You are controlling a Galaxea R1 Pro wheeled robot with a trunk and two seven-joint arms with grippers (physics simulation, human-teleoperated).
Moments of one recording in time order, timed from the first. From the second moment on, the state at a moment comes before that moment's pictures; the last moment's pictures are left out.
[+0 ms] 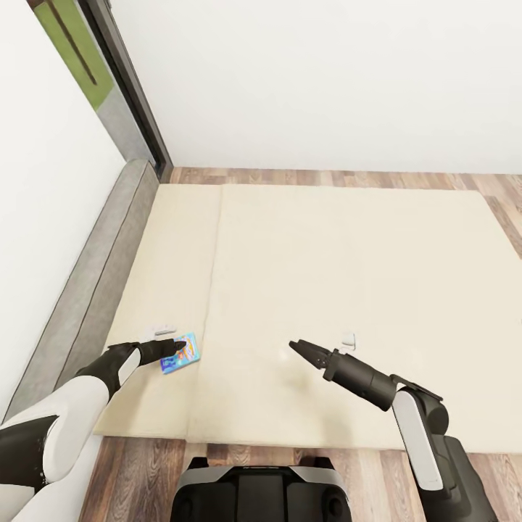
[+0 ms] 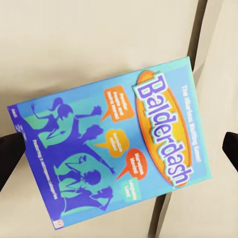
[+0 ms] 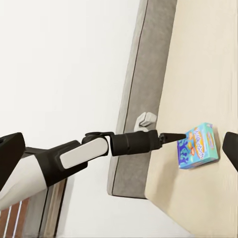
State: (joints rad) left arm -1.01 0.15 0.19 -0.24 -0.02 0.29 -0.30; right arm -0.34 0.02 -0.10 -1.58 -0.52 0.79 0.86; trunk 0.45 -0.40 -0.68
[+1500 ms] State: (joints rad) left arm -1.01 0.15 0.19 -0.24 -0.02 0.28 -0.29; right arm -0.35 0.02 -0.13 -1.58 -0.54 0.89 0.90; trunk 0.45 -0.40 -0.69
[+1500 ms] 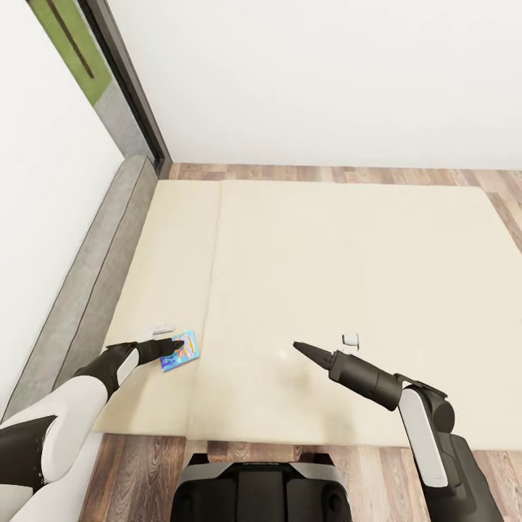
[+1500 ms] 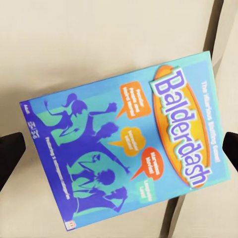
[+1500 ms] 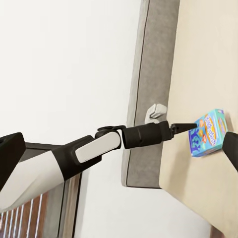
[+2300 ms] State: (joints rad) left arm -1.01 0.16 0.19 -0.24 -0.02 0.26 -0.28; right arm -0.35 0.02 -0.13 -1.58 -0.54 0.89 0.91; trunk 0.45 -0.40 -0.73
